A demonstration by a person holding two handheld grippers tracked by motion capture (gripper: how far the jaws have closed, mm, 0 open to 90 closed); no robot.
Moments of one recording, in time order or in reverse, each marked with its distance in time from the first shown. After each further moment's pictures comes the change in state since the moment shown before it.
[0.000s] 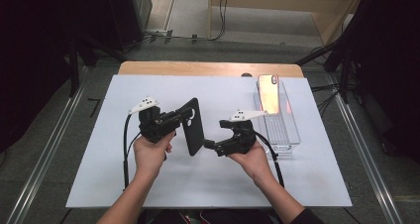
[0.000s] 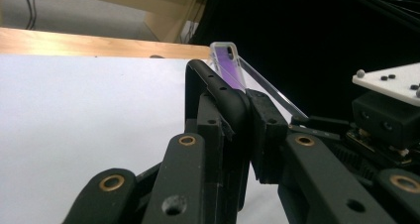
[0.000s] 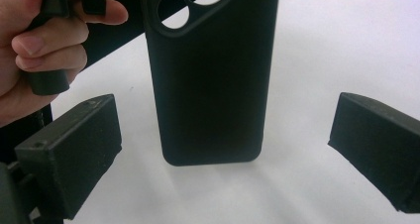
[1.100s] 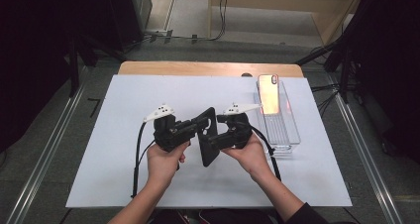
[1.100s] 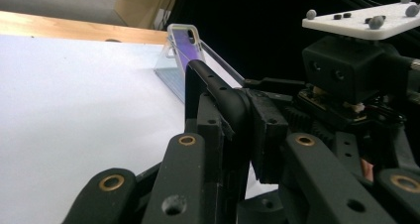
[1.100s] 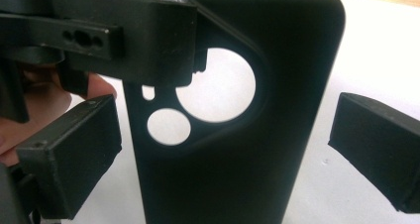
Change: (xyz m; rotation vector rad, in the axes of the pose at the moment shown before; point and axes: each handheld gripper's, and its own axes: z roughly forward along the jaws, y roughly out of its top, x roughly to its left) left arm -0.032 -0.016 0.014 0.036 -0.088 -0.019; right arm 0.009 0.023 0.003 0.027 -0.043 -0.006
